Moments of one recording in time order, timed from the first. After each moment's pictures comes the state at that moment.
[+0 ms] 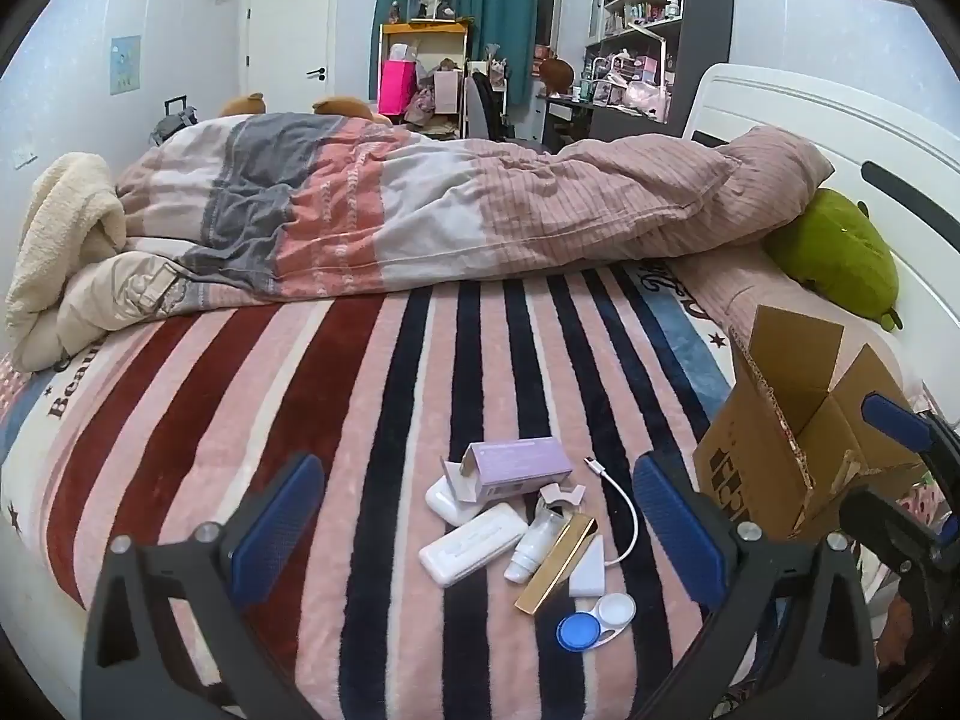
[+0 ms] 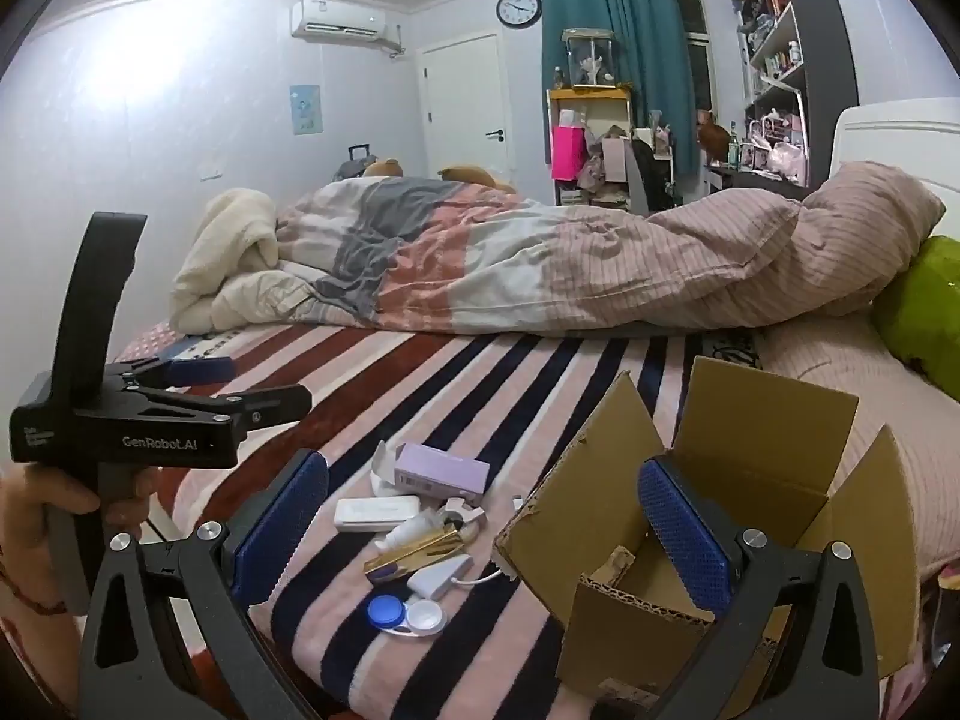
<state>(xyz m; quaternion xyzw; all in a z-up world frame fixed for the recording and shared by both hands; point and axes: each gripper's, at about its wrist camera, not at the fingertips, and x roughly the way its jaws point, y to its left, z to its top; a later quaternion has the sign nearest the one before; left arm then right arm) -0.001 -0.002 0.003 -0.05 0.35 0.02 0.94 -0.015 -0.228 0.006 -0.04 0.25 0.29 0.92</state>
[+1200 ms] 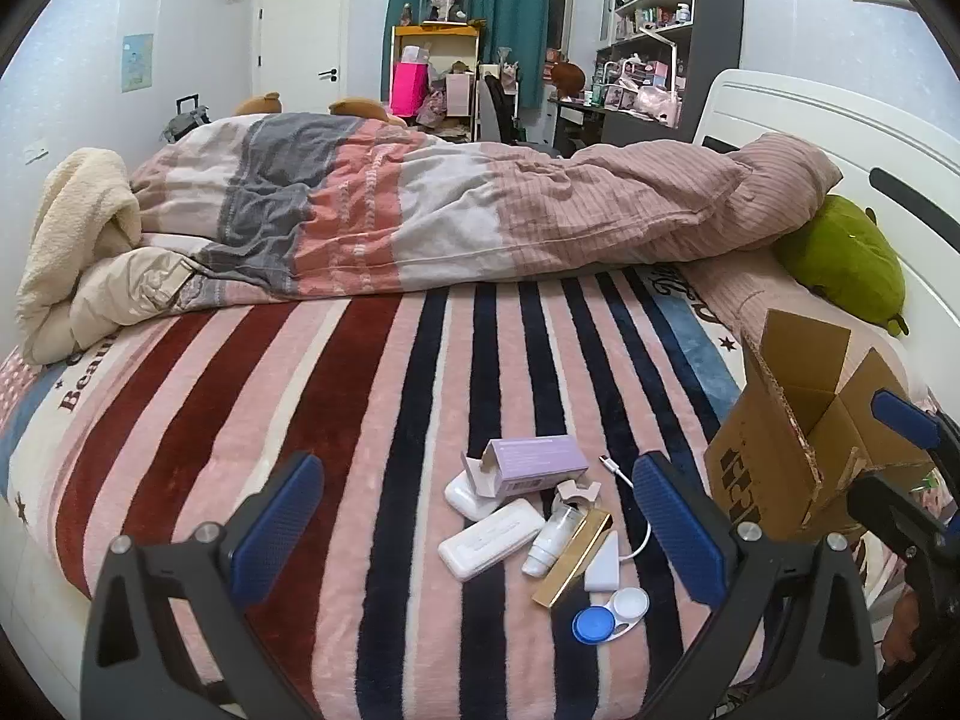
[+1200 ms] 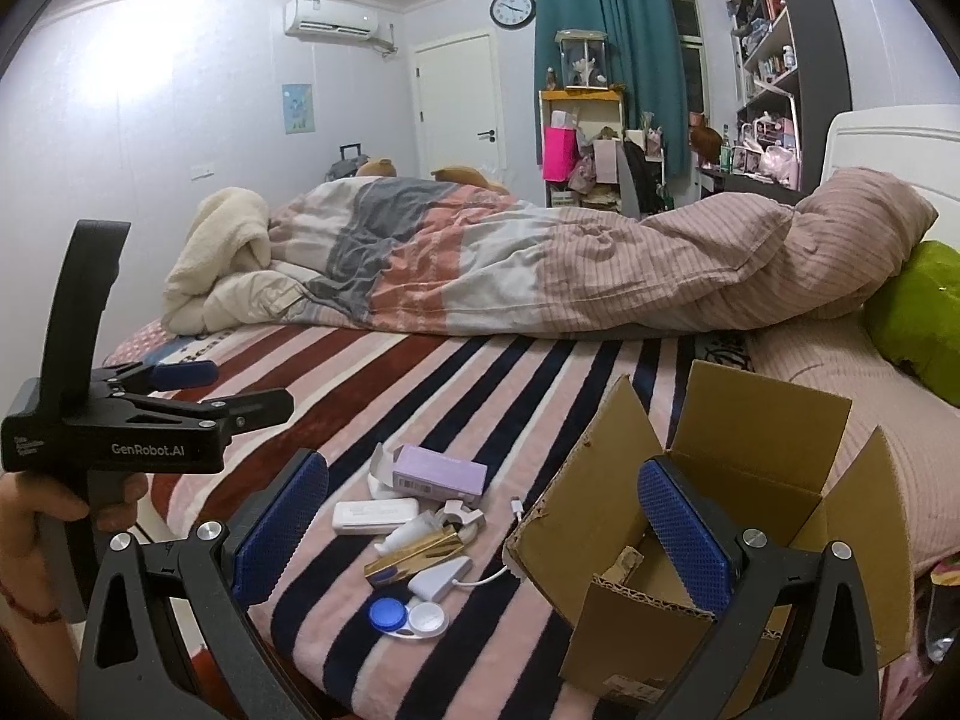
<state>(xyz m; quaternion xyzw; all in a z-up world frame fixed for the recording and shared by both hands) -0.014 0.008 0.000 -0.05 0.34 0.03 0.94 -0.020 -0.221 0.009 -0.05 0.24 0.27 0.93</state>
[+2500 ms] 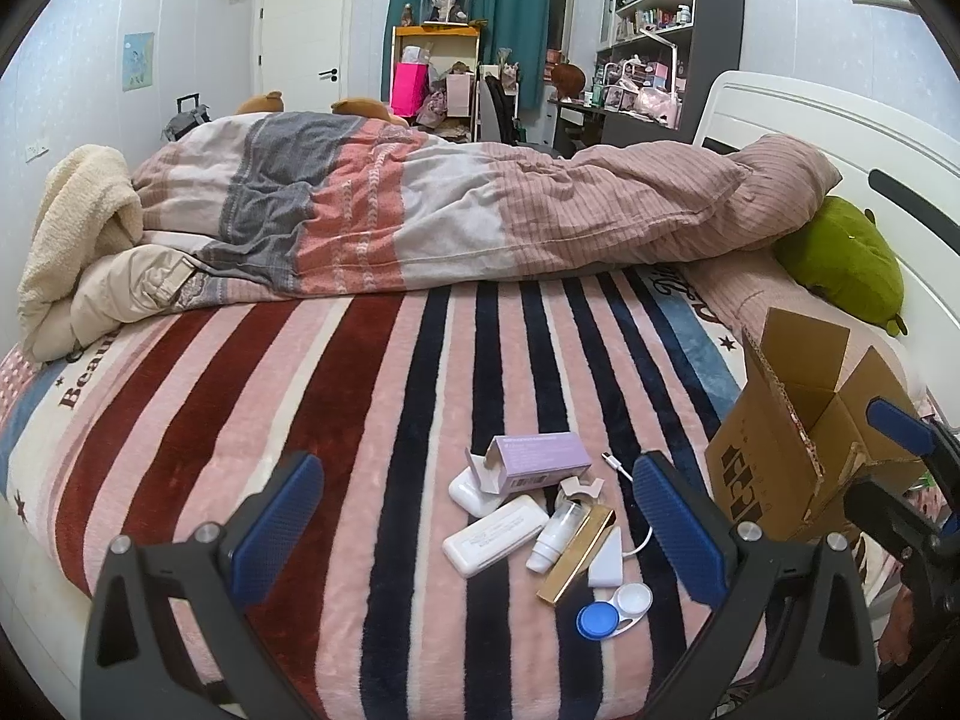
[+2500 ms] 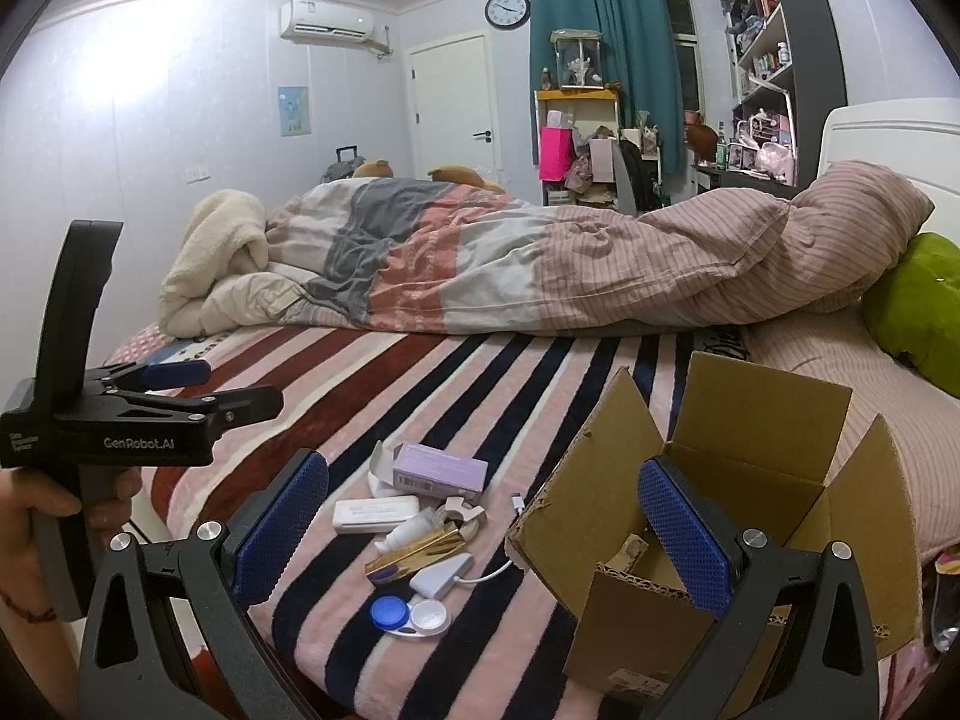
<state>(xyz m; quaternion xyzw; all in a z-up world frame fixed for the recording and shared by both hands) -0.020 0.015 0.002 -0.05 0.34 0.03 0.94 -0.020 -0.222 0.006 -0.04 0.25 0.27 0.93</state>
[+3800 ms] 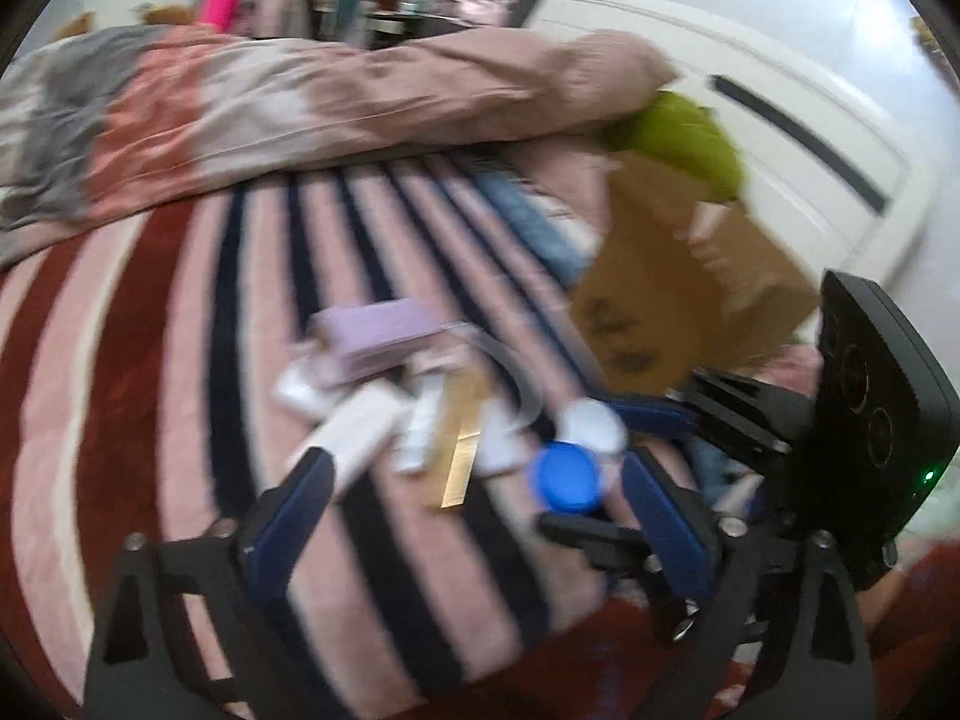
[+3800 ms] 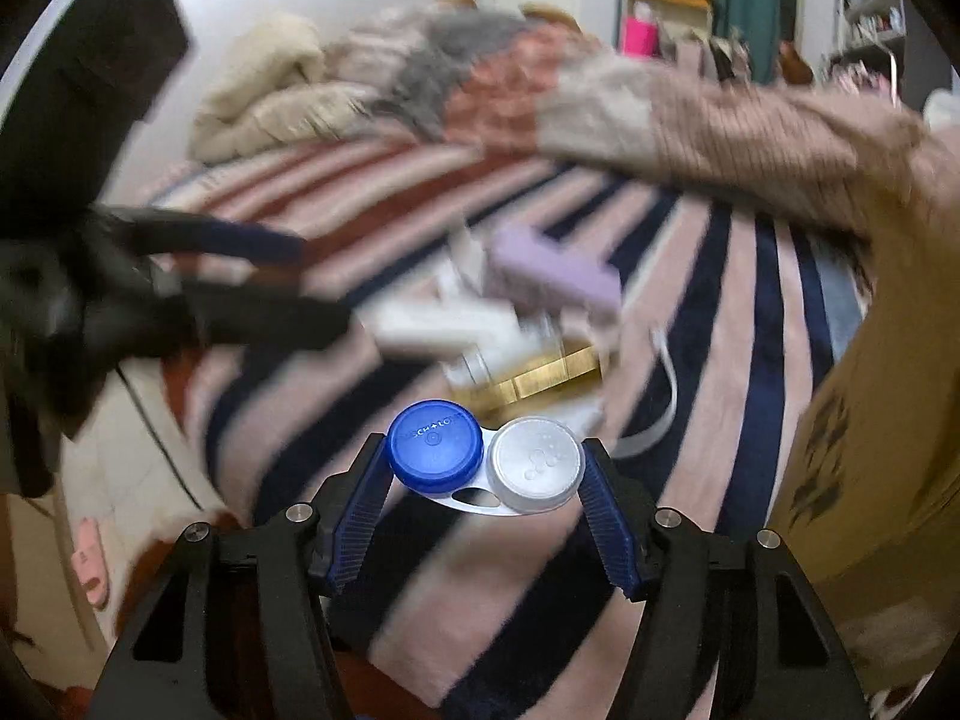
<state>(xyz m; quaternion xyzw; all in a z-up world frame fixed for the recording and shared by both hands) 0.000 0.010 -0.066 -0.07 0.42 -0.25 0.87 -0.023 -0.138 -0.097 -0.13 0.33 0.34 0.87</state>
